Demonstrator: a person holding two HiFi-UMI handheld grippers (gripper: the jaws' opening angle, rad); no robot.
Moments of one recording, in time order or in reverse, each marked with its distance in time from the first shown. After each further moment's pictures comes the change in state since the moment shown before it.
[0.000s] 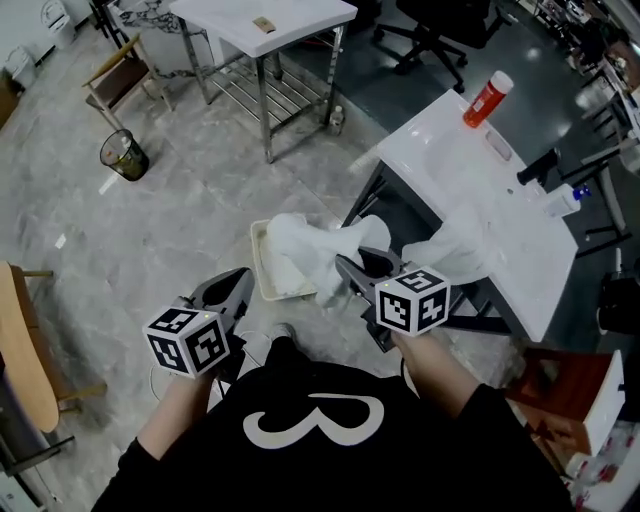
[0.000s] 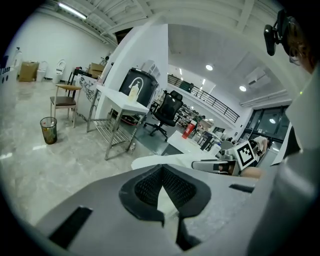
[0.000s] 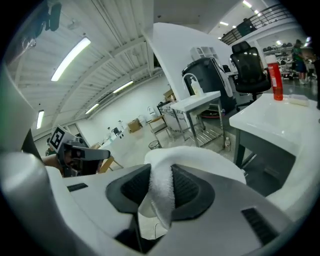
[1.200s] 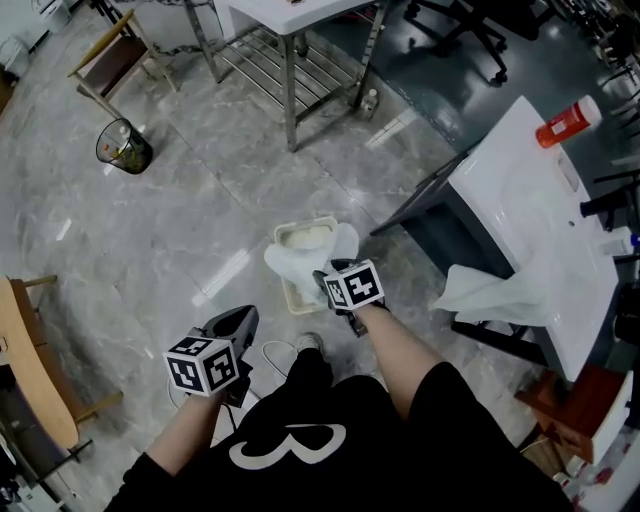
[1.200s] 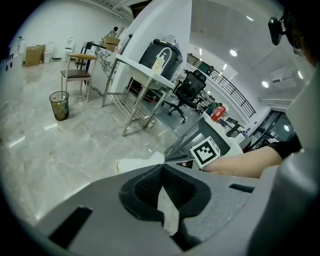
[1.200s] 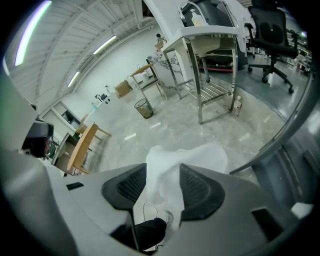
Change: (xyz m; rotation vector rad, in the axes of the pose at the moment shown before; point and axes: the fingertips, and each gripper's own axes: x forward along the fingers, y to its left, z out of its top) left arm 0.068 0.202 -0.062 -0.141 0.249 0.091; right arm 0.307 -0.086 -0.141 0.019 0.476 -0.071
